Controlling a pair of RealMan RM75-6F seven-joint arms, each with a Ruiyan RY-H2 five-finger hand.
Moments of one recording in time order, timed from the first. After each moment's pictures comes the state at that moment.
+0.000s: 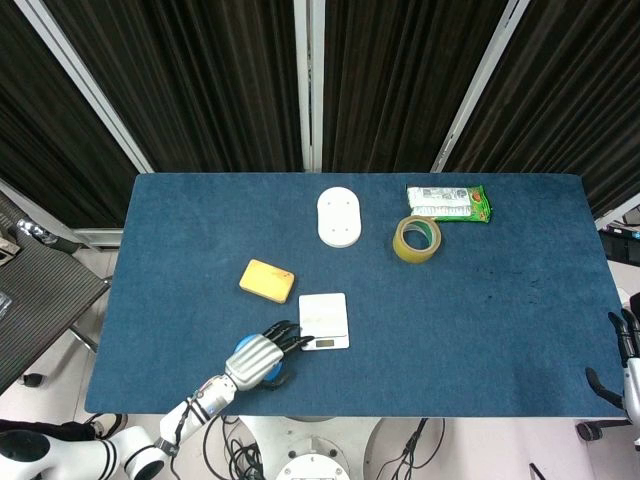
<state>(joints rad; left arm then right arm) -0.59 -1.77 0.07 -1.30 1.67 1.06 -0.09 -0.06 -1.23 0.06 -1.28 -1.45 1.52 0.19</state>
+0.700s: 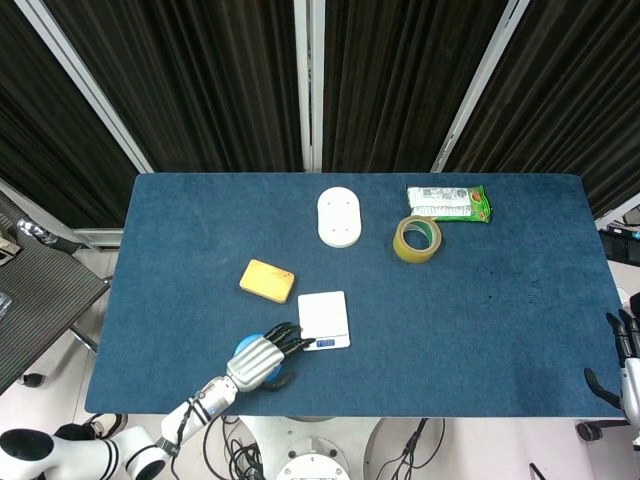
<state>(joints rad) -0.60 -1.79 0.09 -1.28 1.64 1.04 -0.09 -0.06 -1.24 0.06 -1.28 -1.45 1.51 0.19</state>
